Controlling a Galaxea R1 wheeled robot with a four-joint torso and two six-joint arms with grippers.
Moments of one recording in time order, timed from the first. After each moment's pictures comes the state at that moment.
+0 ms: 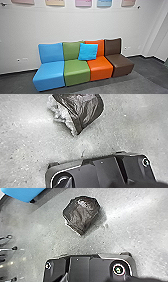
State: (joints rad) left arm 1.24 2.61 -2.19 -0.01 0.06 -0.02; right arm -1.22 2.30 -1.75 0.12 -0.06 0.00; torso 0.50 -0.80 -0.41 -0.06
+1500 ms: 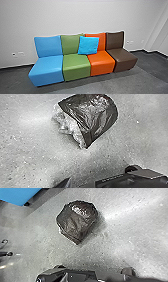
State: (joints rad) left arm 1.07 2.59 -2.19 -0.07 0.20 -0.02; right arm -1.08 2.29 -1.74 0.16 -0.12 0.00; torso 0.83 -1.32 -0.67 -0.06
